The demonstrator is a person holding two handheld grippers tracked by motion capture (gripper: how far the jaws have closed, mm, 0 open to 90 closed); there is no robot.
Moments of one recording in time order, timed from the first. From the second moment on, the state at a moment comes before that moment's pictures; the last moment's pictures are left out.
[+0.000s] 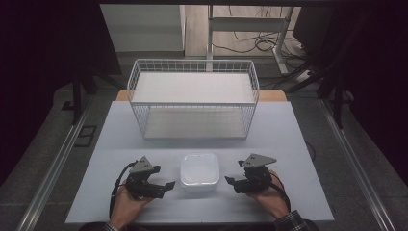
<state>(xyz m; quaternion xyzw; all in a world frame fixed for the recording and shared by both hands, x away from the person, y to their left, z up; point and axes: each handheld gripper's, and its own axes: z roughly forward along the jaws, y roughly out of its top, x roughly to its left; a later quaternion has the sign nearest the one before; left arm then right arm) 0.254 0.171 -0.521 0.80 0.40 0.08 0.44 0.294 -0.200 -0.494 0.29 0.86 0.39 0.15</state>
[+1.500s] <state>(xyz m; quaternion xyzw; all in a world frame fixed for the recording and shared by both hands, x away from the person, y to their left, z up) 0.289 0.133 -0.486 0.81 0.36 0.08 0.45 0.313 -0.157 -0.474 0.31 0.86 0.41 0.06</state>
